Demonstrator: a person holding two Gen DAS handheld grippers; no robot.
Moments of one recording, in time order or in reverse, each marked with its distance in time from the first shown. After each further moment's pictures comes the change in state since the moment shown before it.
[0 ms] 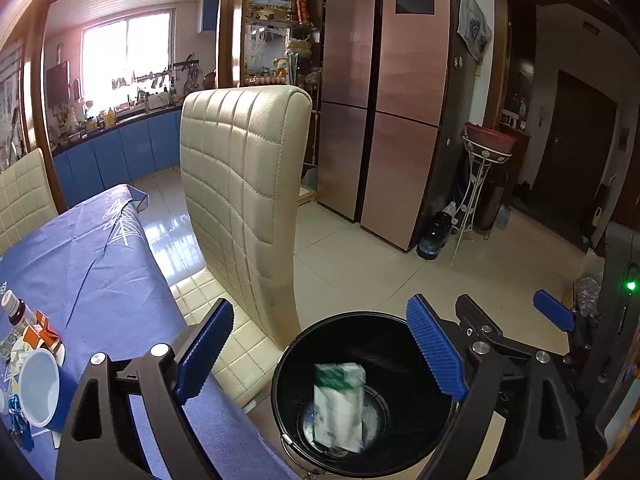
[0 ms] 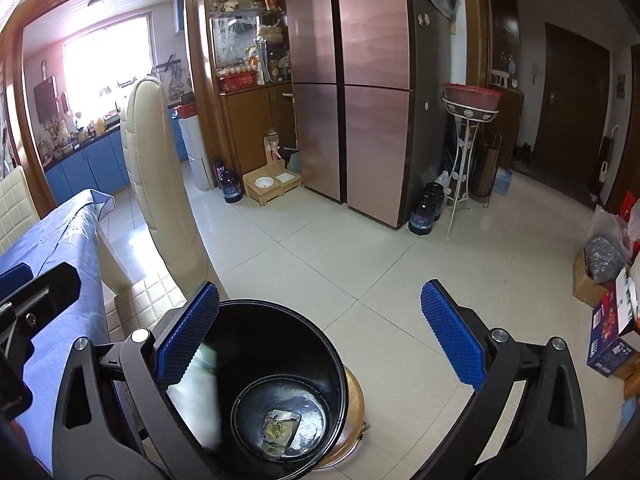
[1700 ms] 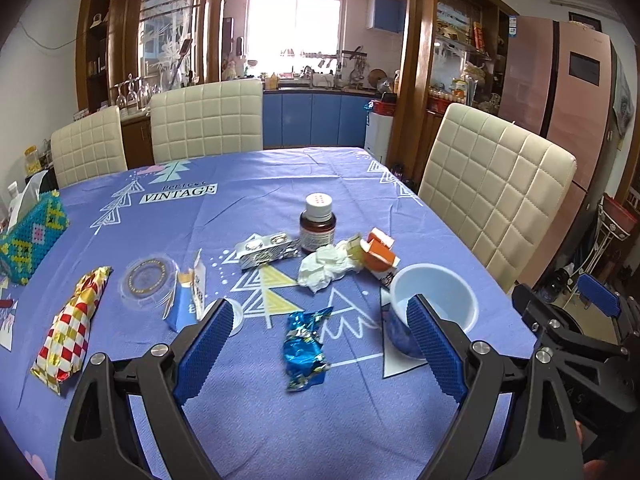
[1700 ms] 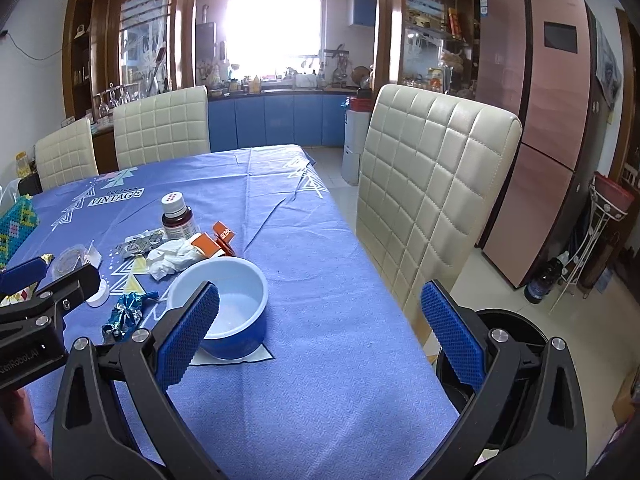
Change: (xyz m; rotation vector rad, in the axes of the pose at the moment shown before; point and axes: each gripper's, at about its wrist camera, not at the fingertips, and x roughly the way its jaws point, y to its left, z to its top) left arm -0.154 0.274 -0.106 -0.343 0.001 0.429; right arm -0.110 0.276 -0.066 -0.385 -0.035 0.400
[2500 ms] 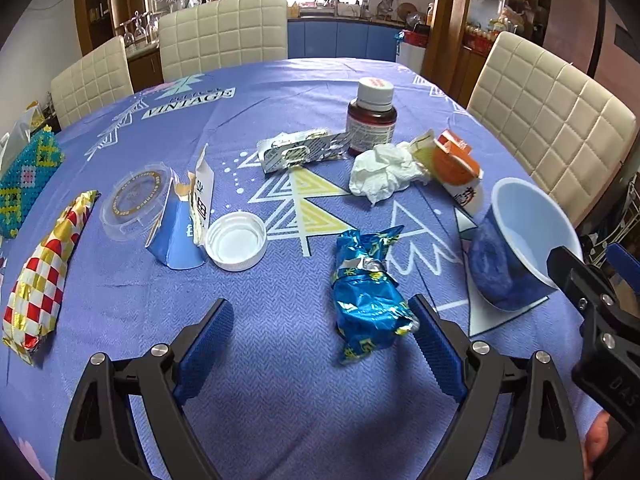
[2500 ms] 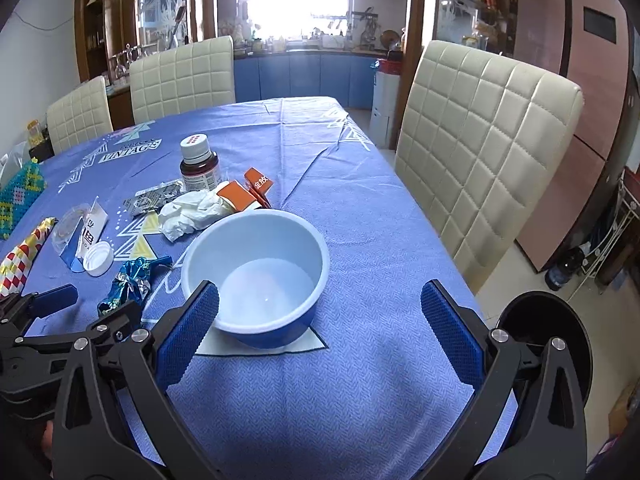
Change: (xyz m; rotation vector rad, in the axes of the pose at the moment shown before) left arm 0.079 0.028 -0.032 -0.035 0.280 0.077; right arm 0.055 0.034 -0.012 -0.057 0.156 0.084
